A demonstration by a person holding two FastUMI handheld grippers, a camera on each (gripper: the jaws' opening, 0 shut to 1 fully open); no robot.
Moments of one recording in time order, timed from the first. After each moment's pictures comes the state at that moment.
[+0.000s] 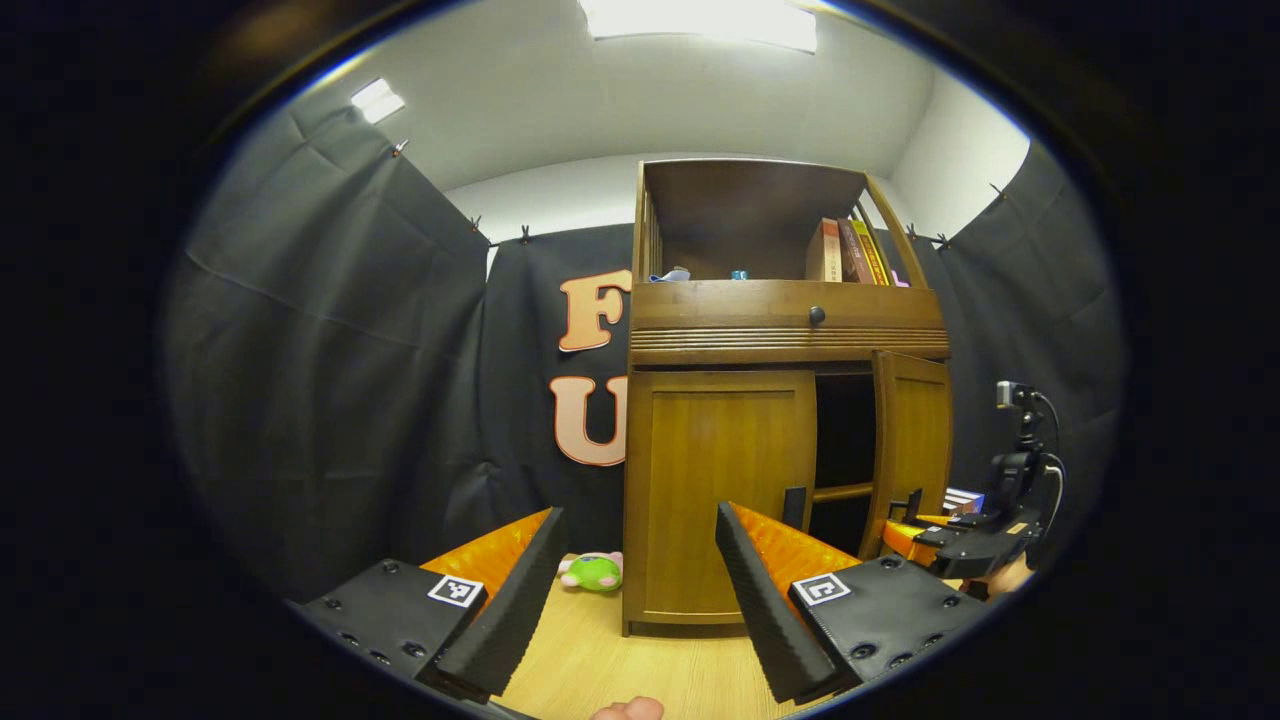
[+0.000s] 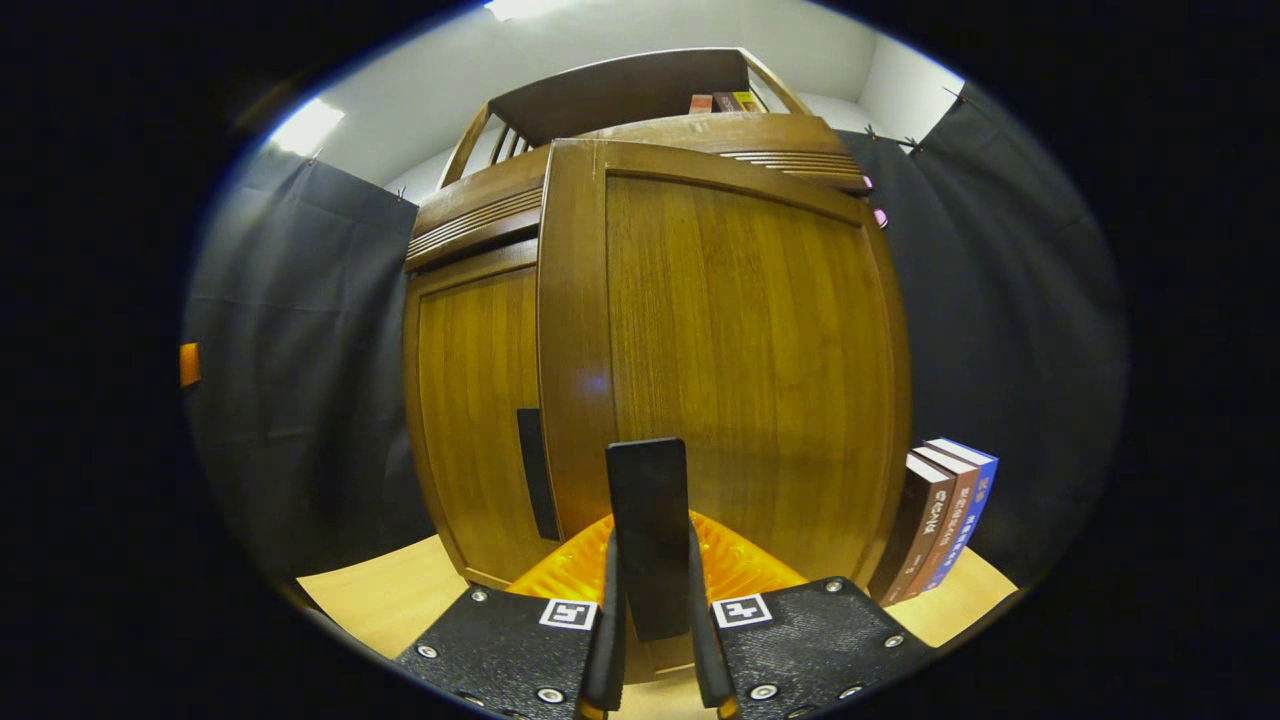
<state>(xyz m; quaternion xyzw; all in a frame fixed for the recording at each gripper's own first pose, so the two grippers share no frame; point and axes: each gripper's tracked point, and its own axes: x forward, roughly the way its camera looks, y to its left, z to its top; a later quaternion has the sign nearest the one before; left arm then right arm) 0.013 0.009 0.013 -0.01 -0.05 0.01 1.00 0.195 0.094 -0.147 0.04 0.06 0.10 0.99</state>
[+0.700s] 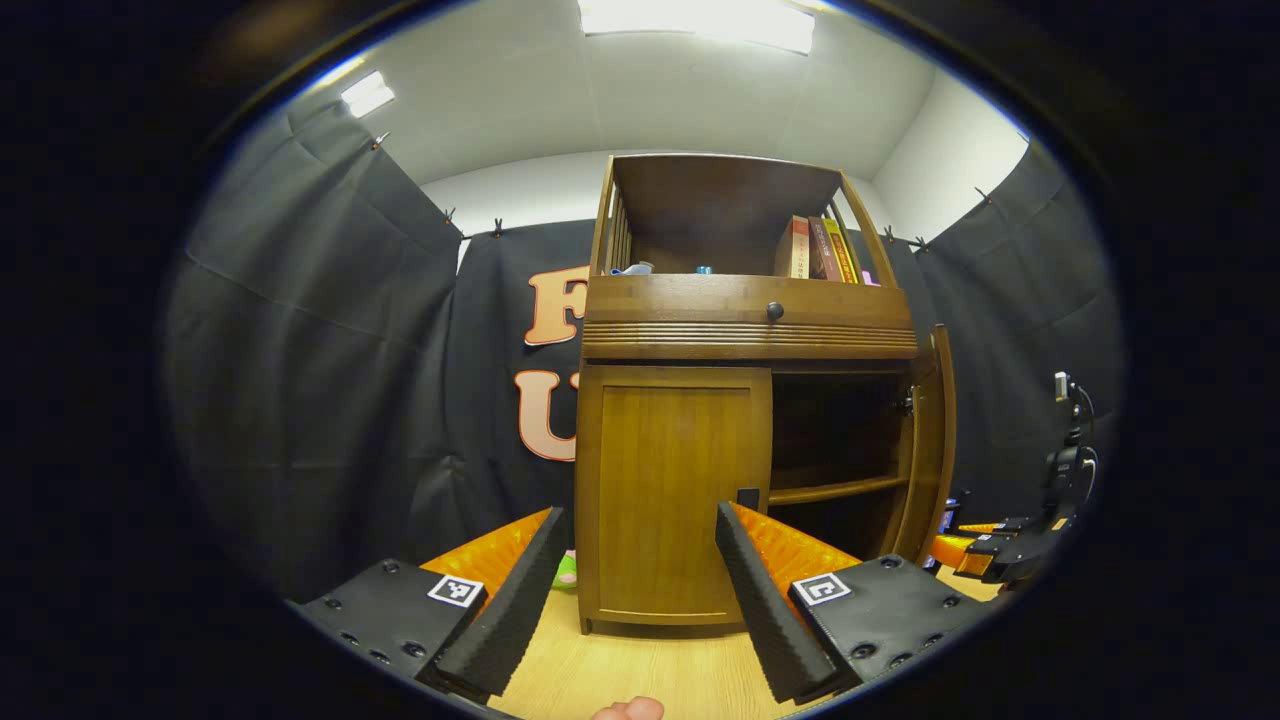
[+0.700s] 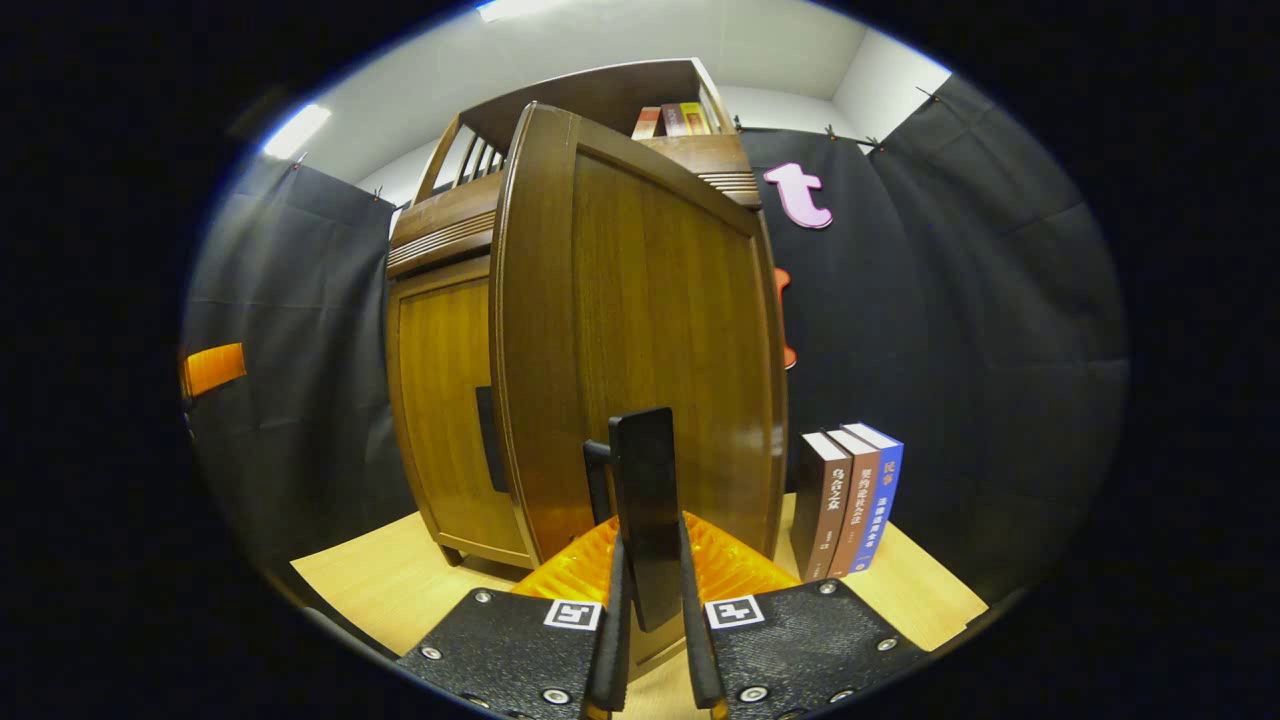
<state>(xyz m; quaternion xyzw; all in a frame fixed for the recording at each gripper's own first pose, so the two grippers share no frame) 0.018 -0.041 0.008 -0.02 -0.05 -0.03 1.00 0.125 0.001 -0.143 0.04 0.09 0.05 0.99</state>
